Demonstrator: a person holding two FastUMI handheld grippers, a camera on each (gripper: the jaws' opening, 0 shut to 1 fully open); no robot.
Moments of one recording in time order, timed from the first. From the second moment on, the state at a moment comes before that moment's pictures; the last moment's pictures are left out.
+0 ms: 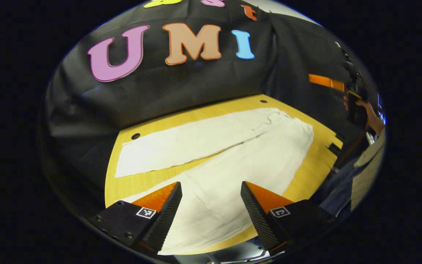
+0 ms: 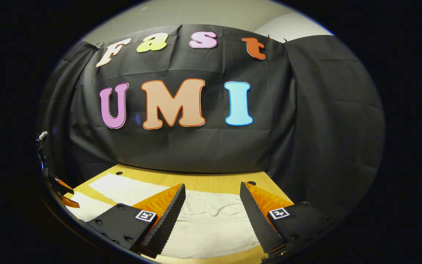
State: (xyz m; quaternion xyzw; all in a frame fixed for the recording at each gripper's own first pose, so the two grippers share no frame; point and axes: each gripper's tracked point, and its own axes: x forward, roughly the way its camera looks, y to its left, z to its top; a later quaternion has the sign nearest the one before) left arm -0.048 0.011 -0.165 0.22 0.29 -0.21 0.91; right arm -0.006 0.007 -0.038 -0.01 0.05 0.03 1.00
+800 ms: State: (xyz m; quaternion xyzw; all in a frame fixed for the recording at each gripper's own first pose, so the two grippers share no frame) left arm -0.127 0.133 -0.280 0.42 0.53 -0.32 0.66; right arm -0.011 0.015 -0.065 -0.06 0.10 0.01 0.99
